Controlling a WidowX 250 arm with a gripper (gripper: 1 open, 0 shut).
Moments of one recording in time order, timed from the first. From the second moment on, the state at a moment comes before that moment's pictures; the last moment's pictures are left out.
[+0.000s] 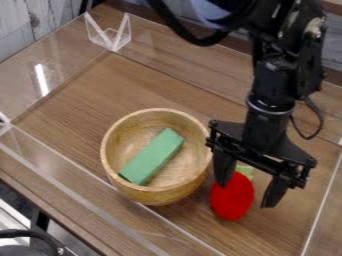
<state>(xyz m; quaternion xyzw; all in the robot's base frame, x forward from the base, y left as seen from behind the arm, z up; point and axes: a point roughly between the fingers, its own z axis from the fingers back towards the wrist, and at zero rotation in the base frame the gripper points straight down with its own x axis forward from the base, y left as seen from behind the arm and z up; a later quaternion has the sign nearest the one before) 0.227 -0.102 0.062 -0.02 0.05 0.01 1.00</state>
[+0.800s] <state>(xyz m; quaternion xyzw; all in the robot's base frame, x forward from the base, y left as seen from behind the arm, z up) 0.227 -0.098 0.055 -0.02 0.04 0.02 1.00</state>
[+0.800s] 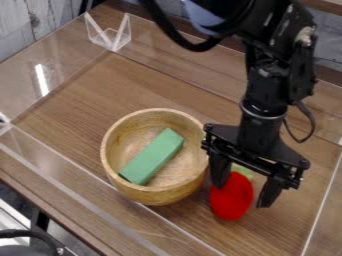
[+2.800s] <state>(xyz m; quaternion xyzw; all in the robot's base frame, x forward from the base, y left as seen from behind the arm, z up) 0.233 -0.077 0.116 -0.02 -0.01 0.04 1.00</state>
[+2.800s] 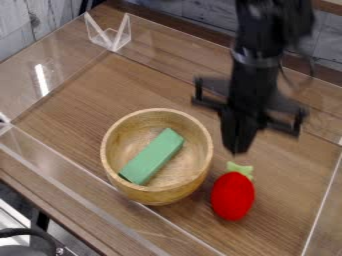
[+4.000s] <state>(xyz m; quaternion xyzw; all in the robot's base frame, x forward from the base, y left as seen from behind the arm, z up) 0.224 -0.076 0.095 -0.02 -0.01 0.03 1.00</state>
